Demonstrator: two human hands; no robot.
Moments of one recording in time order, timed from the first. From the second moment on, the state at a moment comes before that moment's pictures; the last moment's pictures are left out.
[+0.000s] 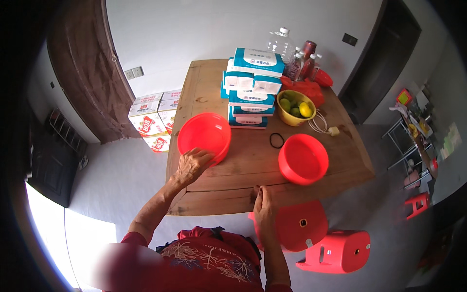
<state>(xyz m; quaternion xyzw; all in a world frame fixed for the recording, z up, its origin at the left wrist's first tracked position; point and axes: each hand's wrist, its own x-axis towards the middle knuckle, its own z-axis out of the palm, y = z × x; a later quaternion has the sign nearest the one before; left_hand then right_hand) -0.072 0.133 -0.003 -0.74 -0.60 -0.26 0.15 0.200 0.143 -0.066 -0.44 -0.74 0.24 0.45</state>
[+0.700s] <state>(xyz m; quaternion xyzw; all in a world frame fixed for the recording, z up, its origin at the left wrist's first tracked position) 0.022 0.177 0.002 -0.80 -0.50 -0.32 0.09 0.214 0.190 -0.088 -0.45 -0.78 0.04 0.43</state>
